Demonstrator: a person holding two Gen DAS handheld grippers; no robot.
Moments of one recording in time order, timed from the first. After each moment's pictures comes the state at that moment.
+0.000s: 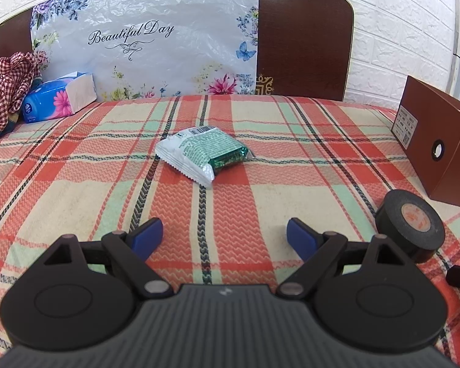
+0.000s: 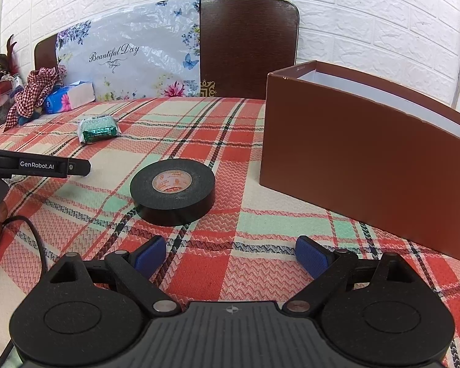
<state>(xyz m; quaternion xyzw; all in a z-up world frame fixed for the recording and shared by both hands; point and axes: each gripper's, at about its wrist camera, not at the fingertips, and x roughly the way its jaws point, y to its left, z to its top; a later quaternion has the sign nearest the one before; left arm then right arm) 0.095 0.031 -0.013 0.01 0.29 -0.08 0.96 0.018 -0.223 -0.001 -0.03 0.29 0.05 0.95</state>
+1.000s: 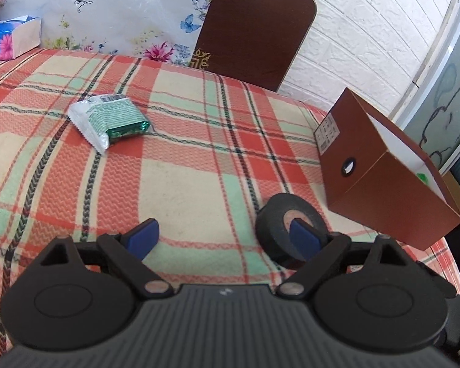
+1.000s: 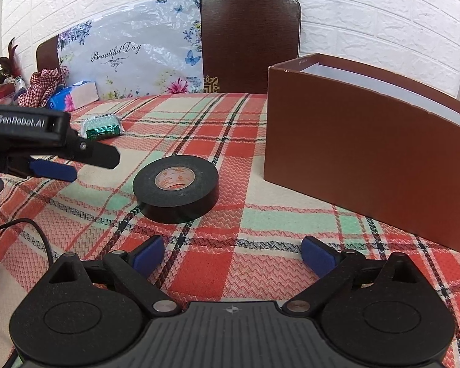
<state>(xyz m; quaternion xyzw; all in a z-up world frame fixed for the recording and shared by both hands) 0.088 -0.003 0.009 -0.12 0.36 -0.19 0.91 0.020 -0.225 -0.003 -0.01 0.30 0.07 0.95</state>
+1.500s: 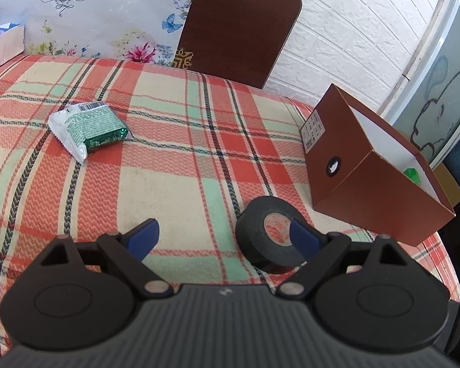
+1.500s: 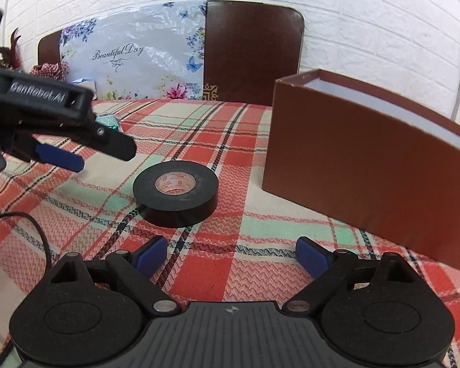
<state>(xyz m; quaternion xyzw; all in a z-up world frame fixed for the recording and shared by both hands) 0.093 -0.013 0.019 -0.11 0.37 -0.21 0.90 0.014 -0.216 -0.002 -0.05 0.28 0.05 0.96</state>
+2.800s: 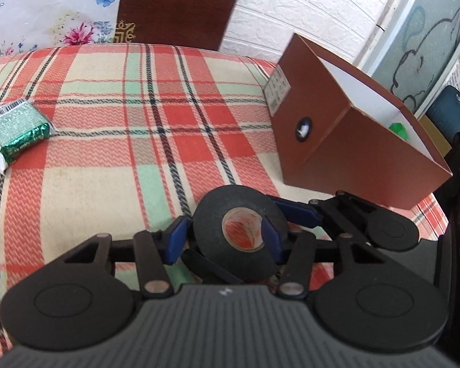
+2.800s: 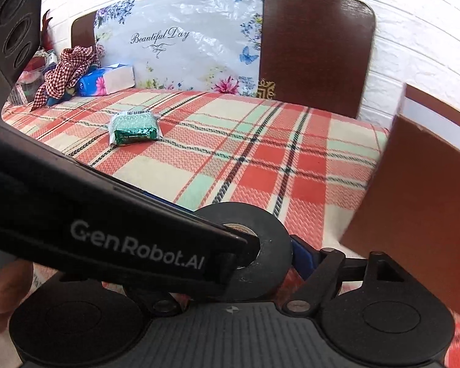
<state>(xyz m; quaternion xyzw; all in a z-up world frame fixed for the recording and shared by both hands) 0.110 -0.067 0.004 -0.05 0.41 -0.28 0.87 0.077 -0.179 0.001 -0.06 0.31 0.14 0.94</state>
